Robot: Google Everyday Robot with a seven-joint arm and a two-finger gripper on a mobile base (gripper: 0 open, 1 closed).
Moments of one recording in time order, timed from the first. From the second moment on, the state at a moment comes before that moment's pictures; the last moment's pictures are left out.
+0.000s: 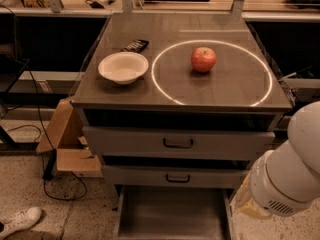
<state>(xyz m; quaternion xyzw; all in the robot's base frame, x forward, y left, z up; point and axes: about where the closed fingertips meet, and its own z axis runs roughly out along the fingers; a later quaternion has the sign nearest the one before) 0.311 -0.179 0.768 -0.55 0.83 0.05 0.09</state>
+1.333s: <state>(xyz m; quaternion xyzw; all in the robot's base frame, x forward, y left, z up) 0.267 -0.122 0.642 -0.49 0.86 0.13 0.04</state>
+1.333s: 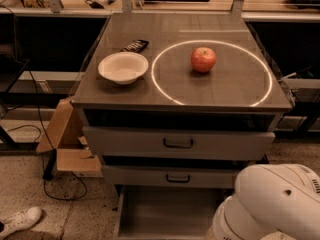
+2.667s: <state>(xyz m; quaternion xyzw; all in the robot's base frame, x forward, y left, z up) 0.266 -0.122 0.481 -0.43 0.89 0.14 -0.06</state>
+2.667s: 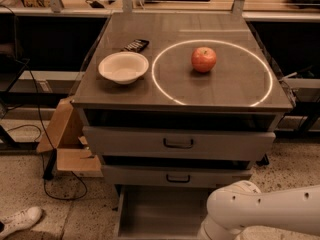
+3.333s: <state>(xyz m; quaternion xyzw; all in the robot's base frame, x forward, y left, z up) 0.249 -0.150 0.440 -0.38 0.91 0.16 -0.07</state>
